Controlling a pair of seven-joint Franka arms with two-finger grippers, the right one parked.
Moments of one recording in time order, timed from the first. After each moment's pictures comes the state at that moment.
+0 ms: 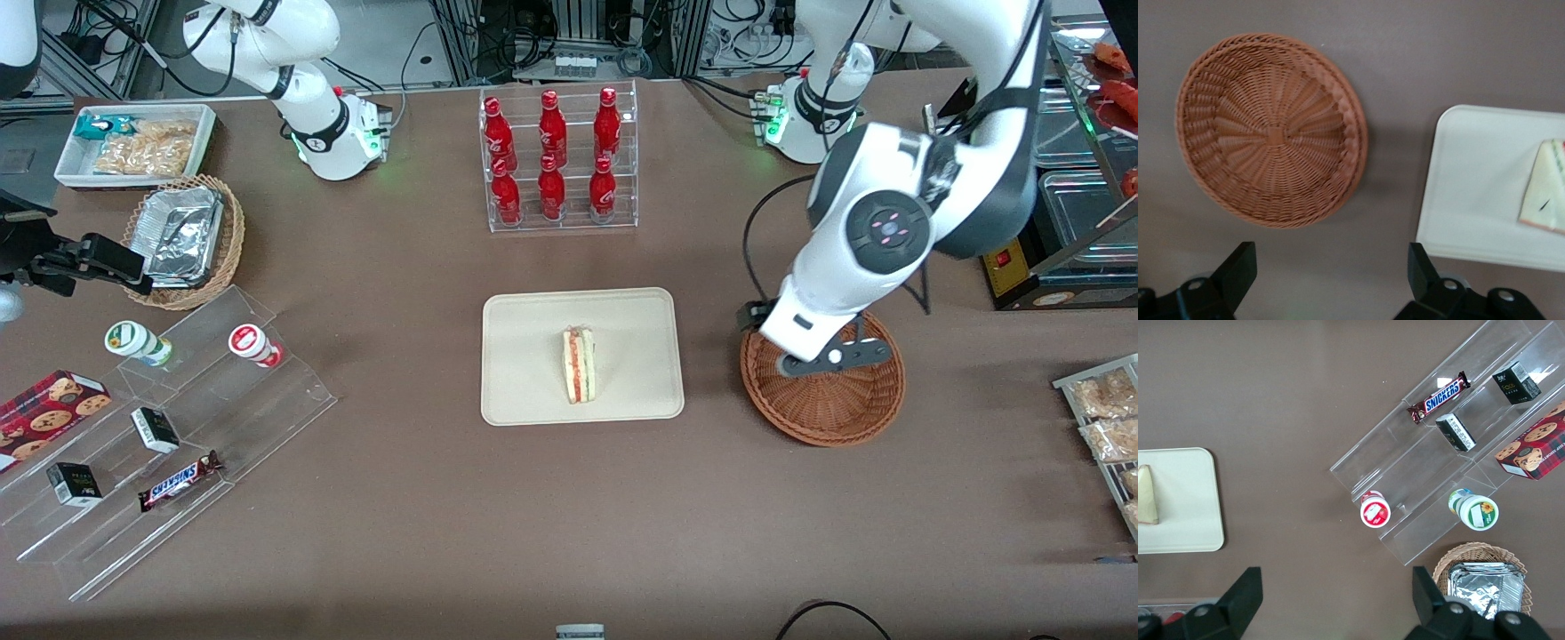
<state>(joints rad) -0.33 0.20 -0.03 -1.69 0.02 1.72 -0.45</state>
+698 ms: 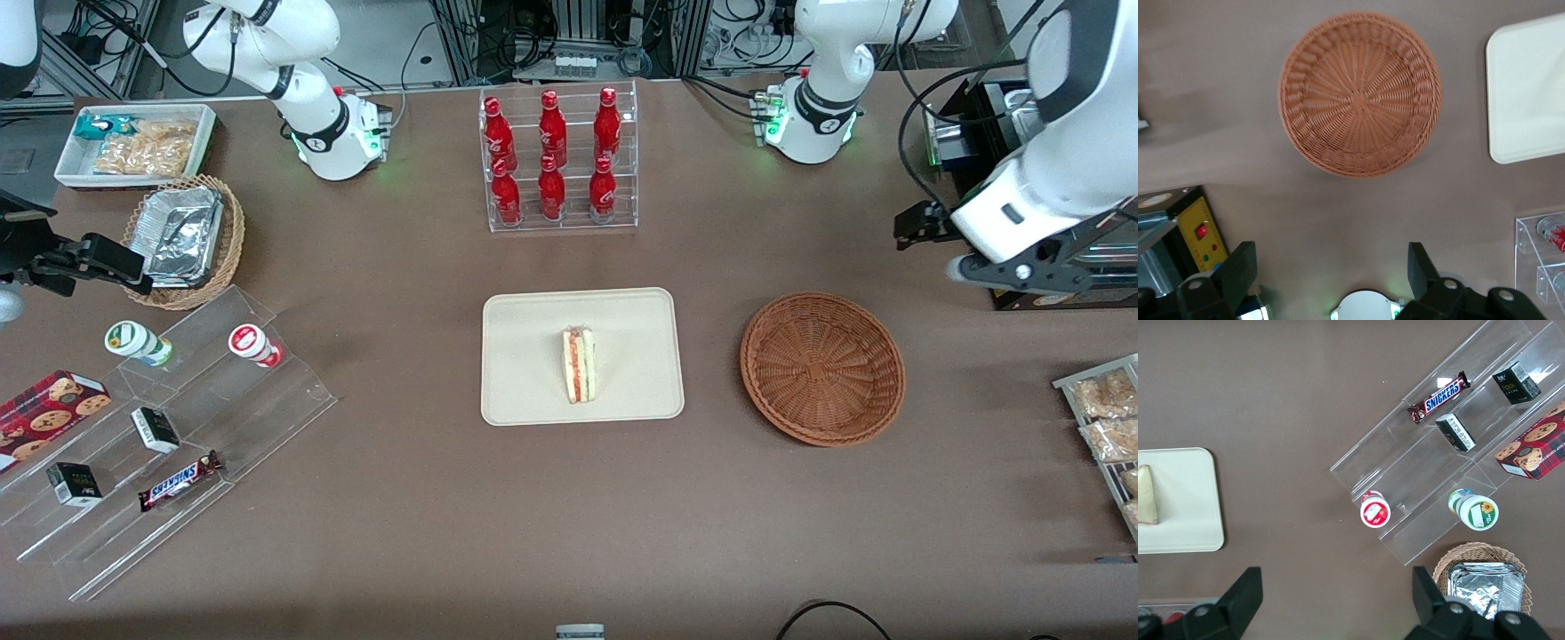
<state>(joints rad) -0.04 -0.04 -0.05 -1.71 0.02 1.51 0.07</state>
